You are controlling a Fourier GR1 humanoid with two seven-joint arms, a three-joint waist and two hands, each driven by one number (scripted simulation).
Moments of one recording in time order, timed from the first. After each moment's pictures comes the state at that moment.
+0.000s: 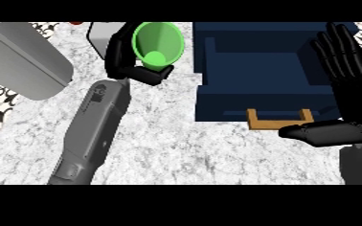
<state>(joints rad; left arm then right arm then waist) -0.78 0.02 0.14 -0.84 0.09 -0.04 -0.63 -0.24 -0.21 -0.15 -1.86 -0.11 0.18 0.11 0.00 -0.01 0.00</state>
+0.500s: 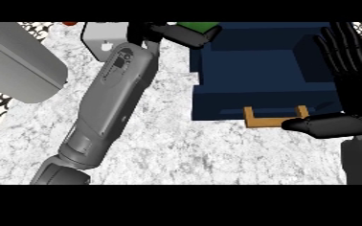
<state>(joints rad) -1.09 0.00 0.00 -0.80 0.14 0.21 -0.34 -0.27 -0.23 -0.17 -1.80 -0.12 0.20 0.07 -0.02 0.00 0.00</state>
